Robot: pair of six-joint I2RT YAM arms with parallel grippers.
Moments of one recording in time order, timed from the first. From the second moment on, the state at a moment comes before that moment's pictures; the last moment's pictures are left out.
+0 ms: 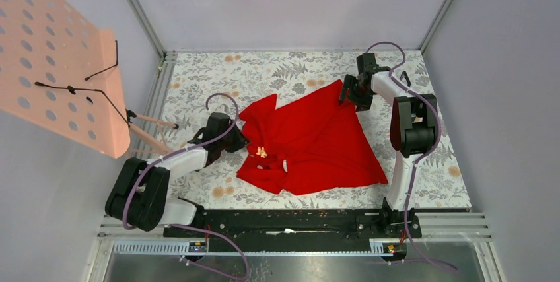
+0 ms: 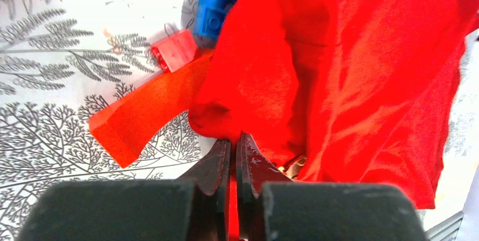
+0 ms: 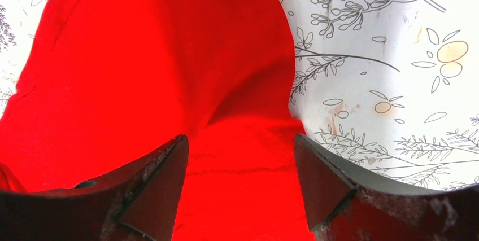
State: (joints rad) left arm -0.35 1.36 0.51 0.08 0.10 -0.77; right arm 0.12 2.06 1.54 -0.65 -0.07 0.42
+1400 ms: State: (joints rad) left arm -0.14 1.56 0.97 -0.19 -0.06 -0.52; right arm 1.01 1.49 0.94 -0.33 -0.08 0.42
